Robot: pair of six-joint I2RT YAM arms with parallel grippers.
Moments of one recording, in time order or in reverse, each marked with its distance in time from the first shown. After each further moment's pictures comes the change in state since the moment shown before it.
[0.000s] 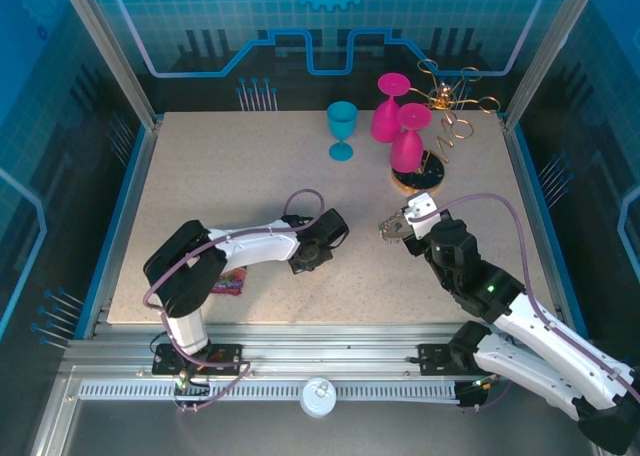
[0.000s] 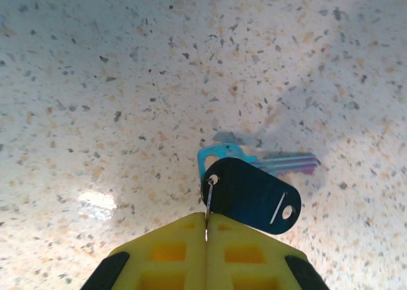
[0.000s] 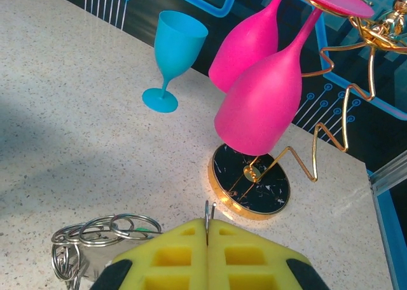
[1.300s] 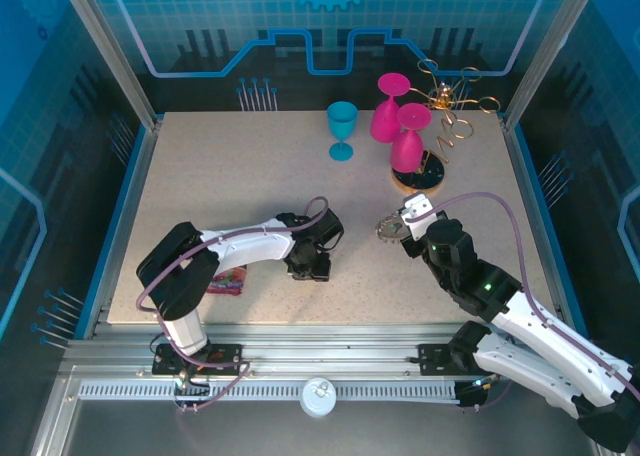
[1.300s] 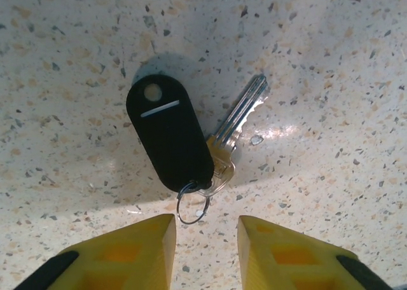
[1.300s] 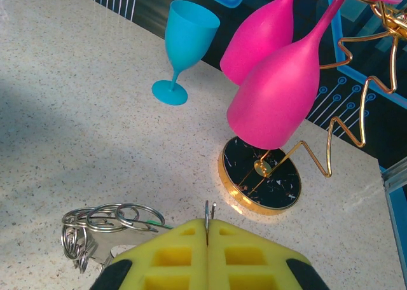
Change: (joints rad) left arm 0.021 -0.019 -0.003 -0.087 0.338 0.454; right arm 0.008 0.018 0.000 -0.014 -0.019 0.017
